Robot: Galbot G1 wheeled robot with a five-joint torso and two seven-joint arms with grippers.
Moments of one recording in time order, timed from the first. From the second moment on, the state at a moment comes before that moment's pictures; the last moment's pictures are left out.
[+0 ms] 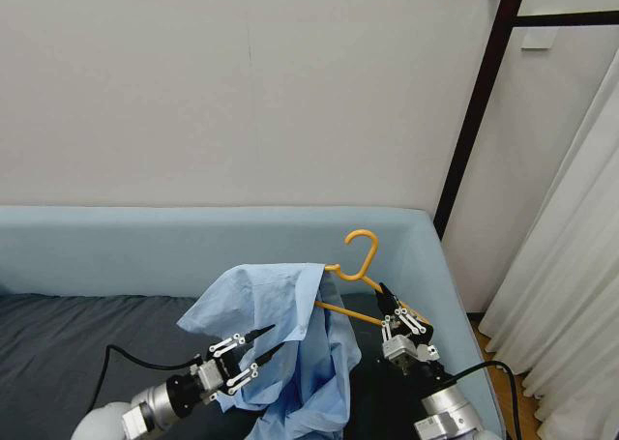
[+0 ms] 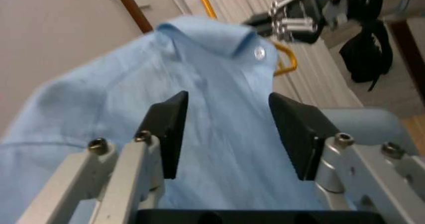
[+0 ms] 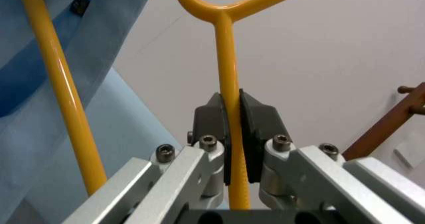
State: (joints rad) left arm 1.31 -0.84 -0.53 -1.82 -0.46 -0.65 0.81; right arm -1.26 0.98 0.14 2.02 -0.52 0.07 0.36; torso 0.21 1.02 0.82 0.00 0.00
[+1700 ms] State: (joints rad) left arm 0.28 -0.68 0.12 -1.37 -0.64 -0.05 1.38; right arm -1.15 1.11 0.09 1.87 -0.87 0.15 0.39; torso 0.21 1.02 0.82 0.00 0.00
